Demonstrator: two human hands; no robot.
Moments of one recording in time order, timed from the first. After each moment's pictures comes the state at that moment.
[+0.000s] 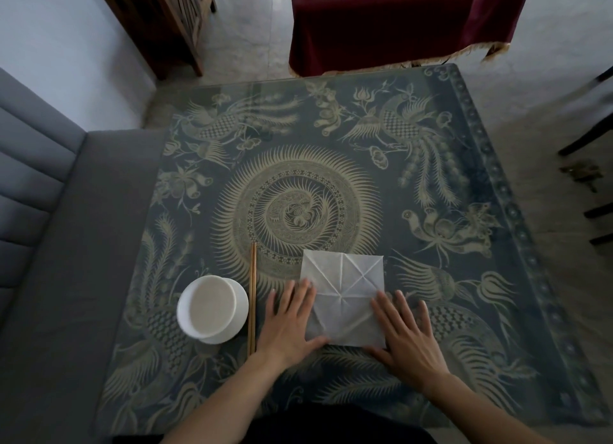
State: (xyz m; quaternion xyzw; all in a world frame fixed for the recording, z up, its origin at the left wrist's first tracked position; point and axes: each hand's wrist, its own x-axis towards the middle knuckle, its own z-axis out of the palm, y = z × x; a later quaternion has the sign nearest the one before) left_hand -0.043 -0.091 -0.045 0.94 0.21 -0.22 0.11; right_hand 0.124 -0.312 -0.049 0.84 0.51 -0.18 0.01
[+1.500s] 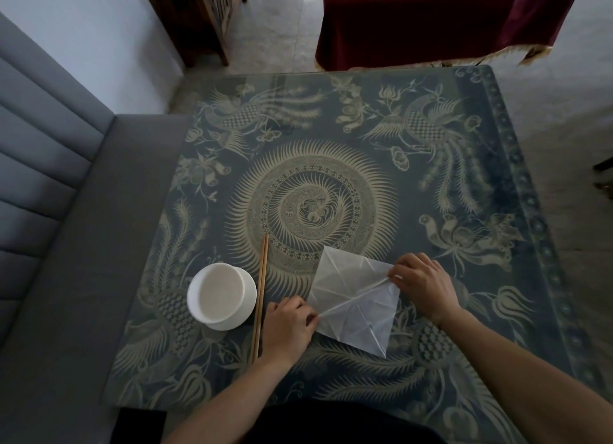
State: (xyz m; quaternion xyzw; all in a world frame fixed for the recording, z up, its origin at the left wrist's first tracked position) left_hand -0.044 -0.107 -0.030 0.92 0.36 -0.03 0.18; right_hand 0.222 -0.244 -0.031 0.82 0.54 -0.08 -0.15
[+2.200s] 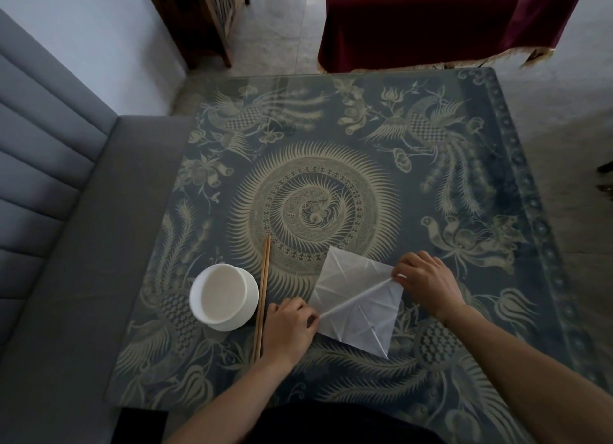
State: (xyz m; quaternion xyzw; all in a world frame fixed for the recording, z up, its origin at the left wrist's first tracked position) left_hand -0.046 -0.106 -0.028 0.92 0.34 -0.02 0.18; right_hand 0.231 -0.241 -0.027 0.80 0.58 -0.08 -0.12
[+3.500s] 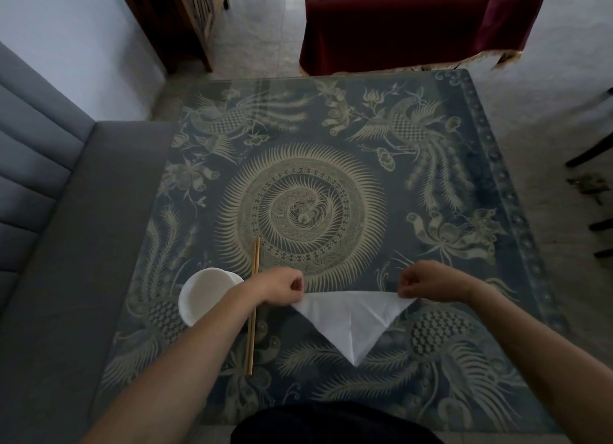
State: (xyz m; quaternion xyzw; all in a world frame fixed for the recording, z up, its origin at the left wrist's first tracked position) left_hand 0.011 -0.018 0.031 0.86 0.22 -0.33 0.32; right_hand 0.249 -0.239 0.031 0.76 0.48 -0.44 -0.01
